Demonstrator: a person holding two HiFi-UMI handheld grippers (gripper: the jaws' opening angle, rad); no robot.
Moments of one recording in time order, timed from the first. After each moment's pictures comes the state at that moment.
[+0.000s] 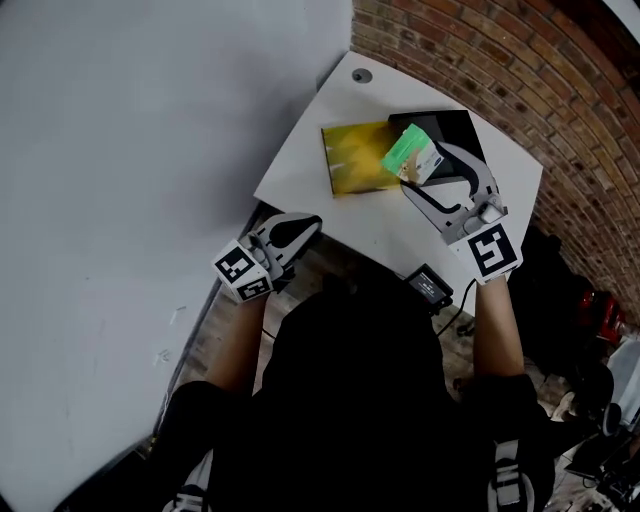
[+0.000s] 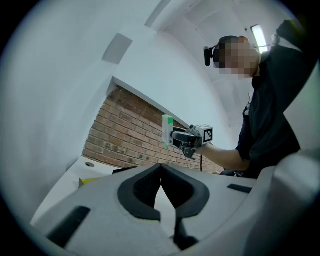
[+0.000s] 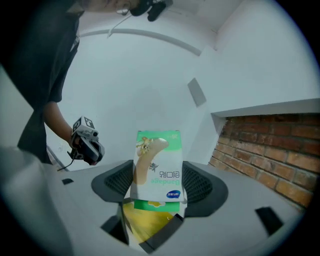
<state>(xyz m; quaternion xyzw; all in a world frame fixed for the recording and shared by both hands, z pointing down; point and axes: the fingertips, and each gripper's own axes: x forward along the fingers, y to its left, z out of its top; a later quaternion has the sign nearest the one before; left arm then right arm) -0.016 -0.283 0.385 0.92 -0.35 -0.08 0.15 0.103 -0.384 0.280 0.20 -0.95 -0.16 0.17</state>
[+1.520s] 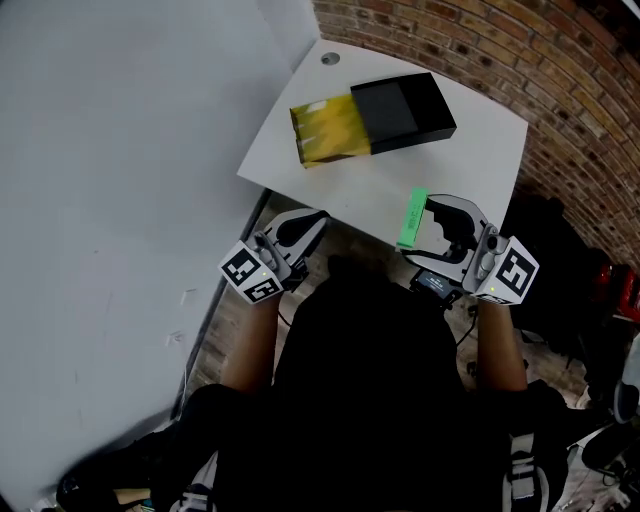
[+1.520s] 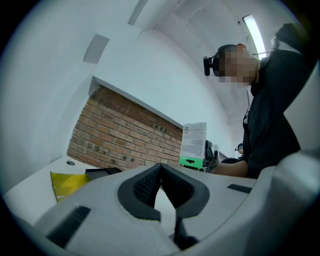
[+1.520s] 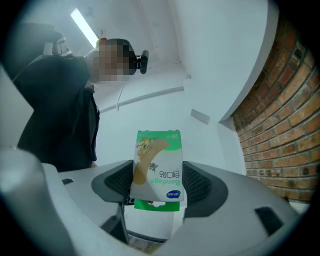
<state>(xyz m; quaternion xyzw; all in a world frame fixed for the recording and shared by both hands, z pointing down) 0.133 -0.226 0.340 0.92 -0.36 -0.08 0.13 0.269 -0.227 0.258 0.01 -0.99 0.03 -0.10</state>
